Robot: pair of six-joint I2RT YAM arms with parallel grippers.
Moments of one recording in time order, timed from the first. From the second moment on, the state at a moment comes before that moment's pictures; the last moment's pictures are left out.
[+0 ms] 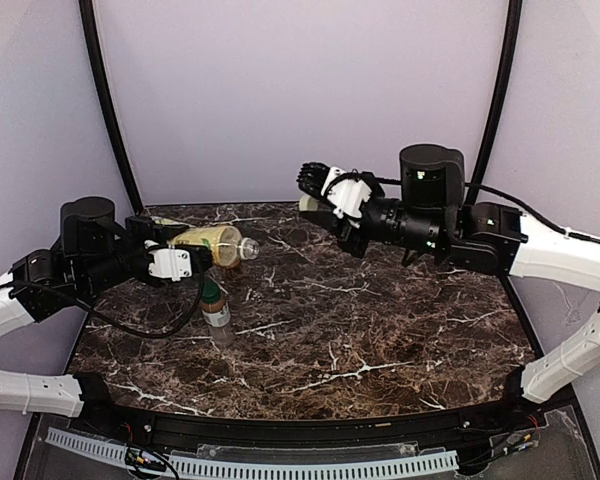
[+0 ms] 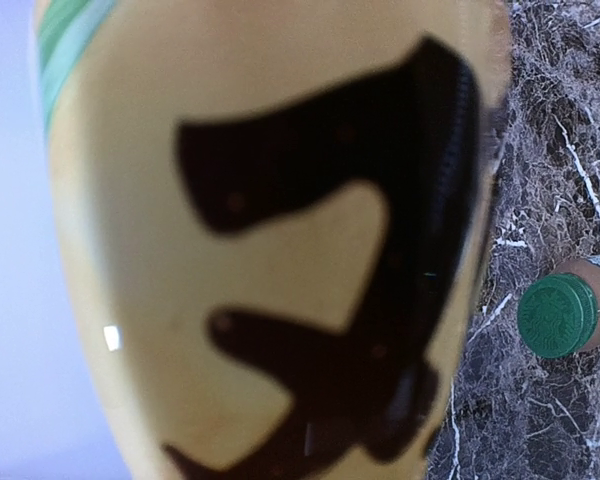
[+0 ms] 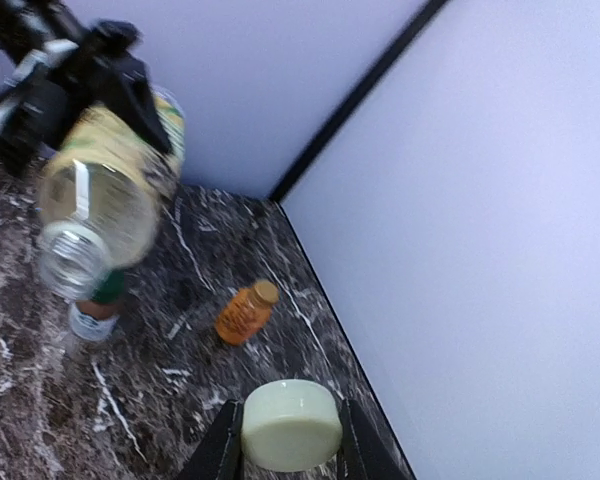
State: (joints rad) left arm -0.85 0.84 0.89 -0.41 -0.32 1.28; right arm 1.14 1.34 1.28 -0.11 0.09 -0.63
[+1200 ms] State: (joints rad) left arm -0.61 0.64 0.98 -0.61 -0.04 0.65; right arm 0.49 1.87 1.19 -0.67 0.05 0.32
